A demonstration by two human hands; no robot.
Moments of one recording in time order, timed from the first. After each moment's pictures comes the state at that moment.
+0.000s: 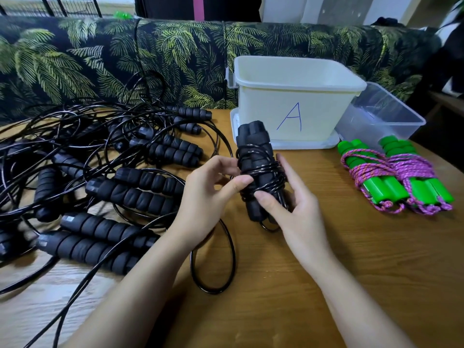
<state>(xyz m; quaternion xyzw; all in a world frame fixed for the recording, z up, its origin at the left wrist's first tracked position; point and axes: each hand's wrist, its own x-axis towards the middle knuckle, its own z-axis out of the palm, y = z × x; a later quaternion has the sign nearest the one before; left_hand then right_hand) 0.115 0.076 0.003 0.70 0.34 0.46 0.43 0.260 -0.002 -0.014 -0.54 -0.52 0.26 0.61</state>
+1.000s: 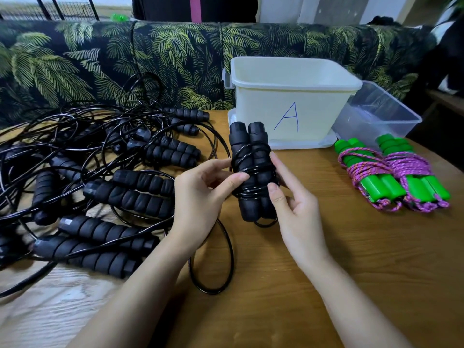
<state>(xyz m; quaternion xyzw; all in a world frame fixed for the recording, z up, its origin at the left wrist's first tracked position) 0.117 0.066 0.007 0.67 0.35 0.52 0.40 0.264 0.001 -0.021 -0.54 -0.53 0.22 0.62</state>
